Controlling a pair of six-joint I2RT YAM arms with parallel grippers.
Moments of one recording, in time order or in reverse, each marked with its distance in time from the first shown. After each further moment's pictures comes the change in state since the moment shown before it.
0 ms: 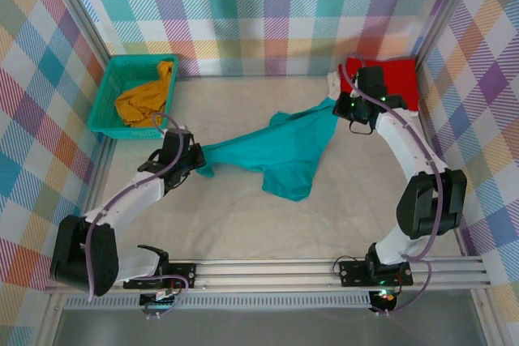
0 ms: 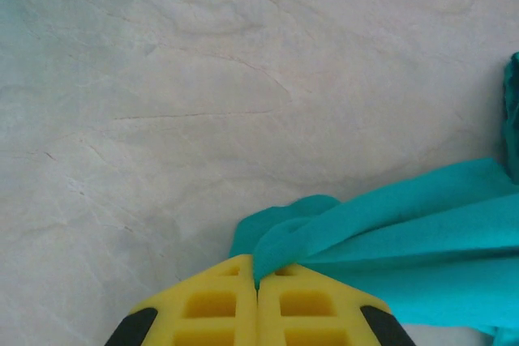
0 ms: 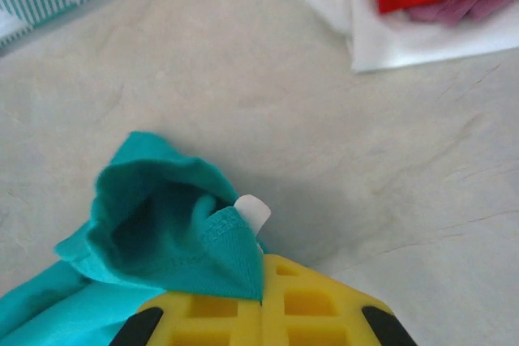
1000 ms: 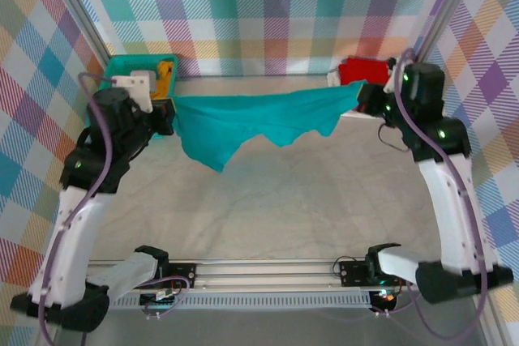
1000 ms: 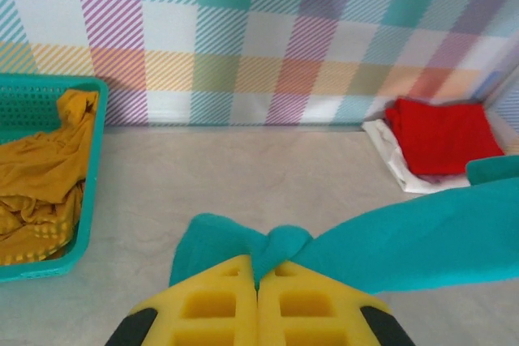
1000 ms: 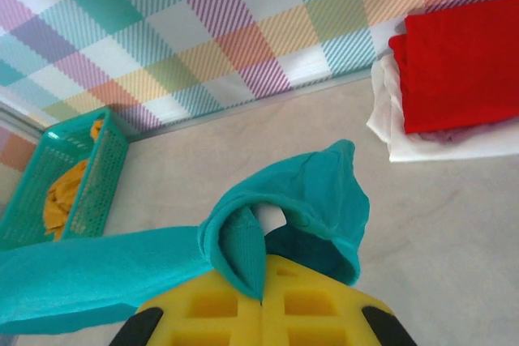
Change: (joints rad) left arm 0.011 -0.282 0.720 -0.552 0.118 0.342; right arm 0.026 -0.512 0.096 -0.232 -0.022 -0.001
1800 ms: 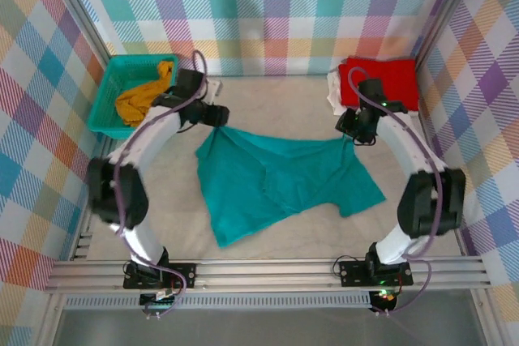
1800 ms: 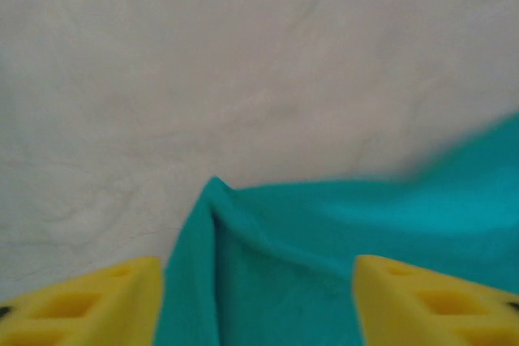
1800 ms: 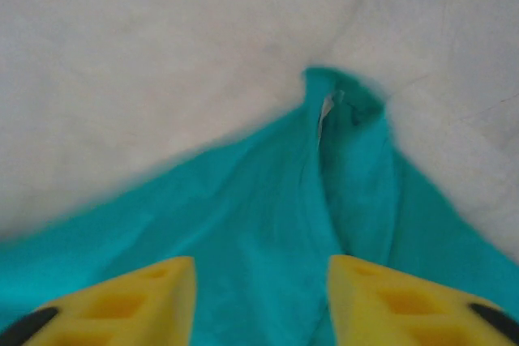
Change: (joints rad) left arm 0.010 0.856 0.054 0.180 0.095 0.240; right arm -0.055 0.548 -0.213 0.097 0.066 0.134
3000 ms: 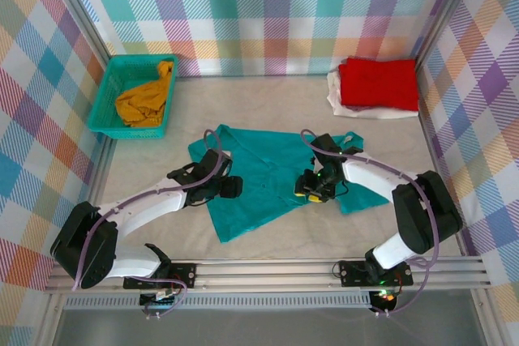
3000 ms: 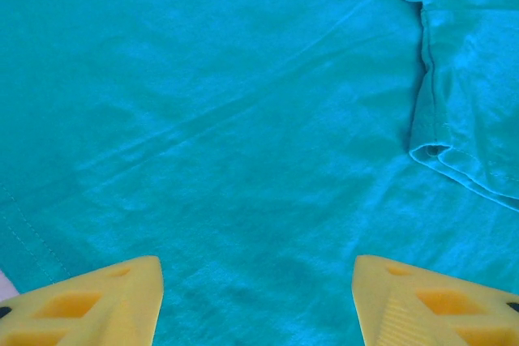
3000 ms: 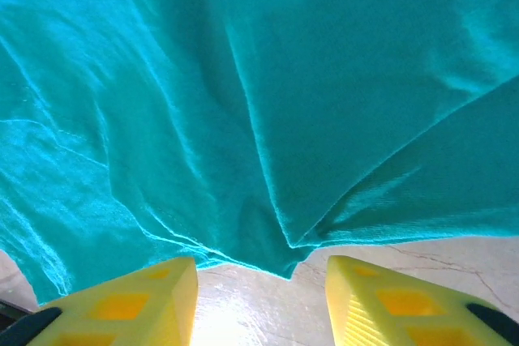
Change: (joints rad) left arm -0.397 -0.505 -0.791 0.236 -0.185 -0.517; right arm 0.378 -0.109 -0.473 0.136 -0.300 0.134
